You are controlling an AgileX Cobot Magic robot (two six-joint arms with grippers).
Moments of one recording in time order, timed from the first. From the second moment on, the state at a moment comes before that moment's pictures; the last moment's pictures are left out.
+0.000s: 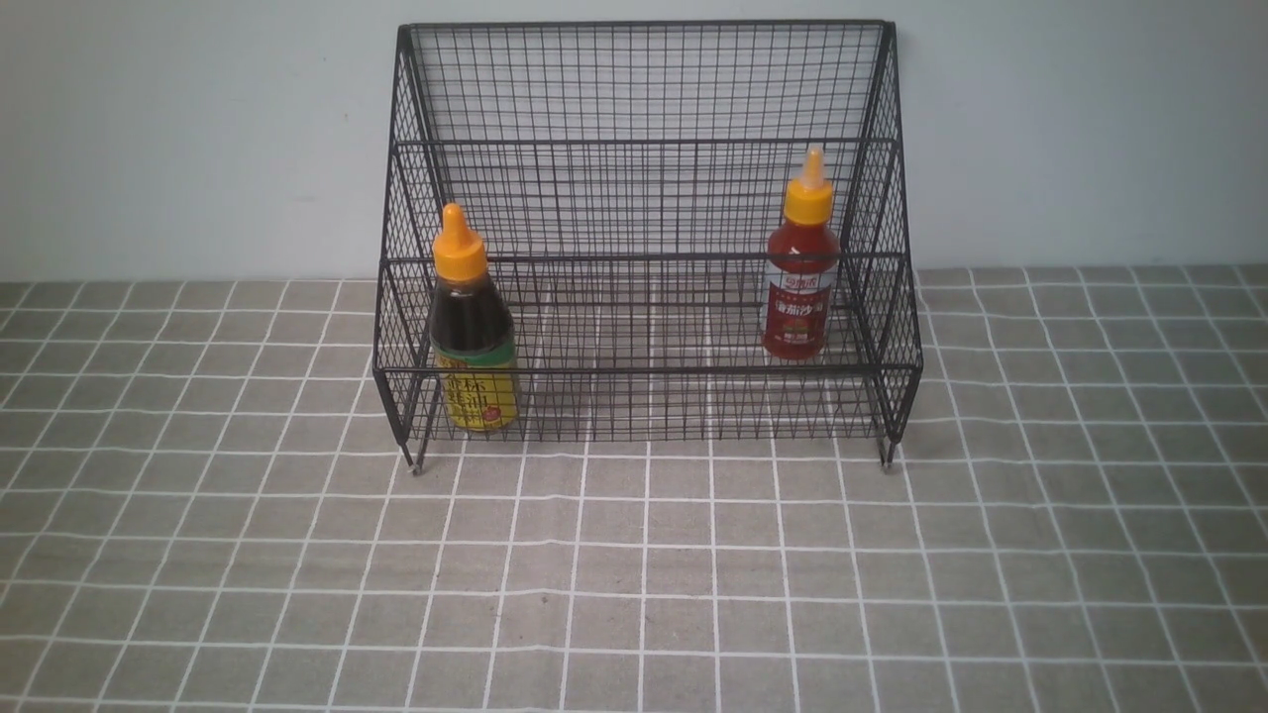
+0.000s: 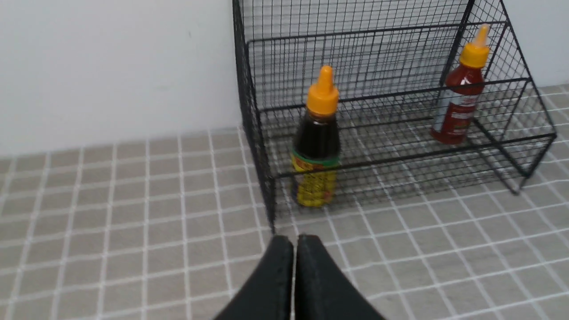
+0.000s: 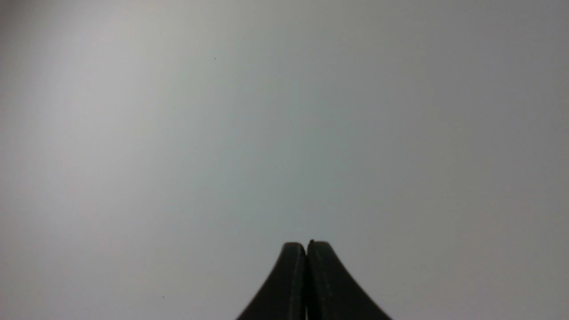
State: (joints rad) right arm 0.34 -0.02 -0.69 -0.18 0.35 0.26; left arm -0.30 0.40 -0.71 0.10 0.72 -0.09
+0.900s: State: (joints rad) right arm 0.34 -0.02 -0.68 -0.18 0.36 0.26; left arm -0.04 -0.01 0.02 -0.04 0.39 0.23
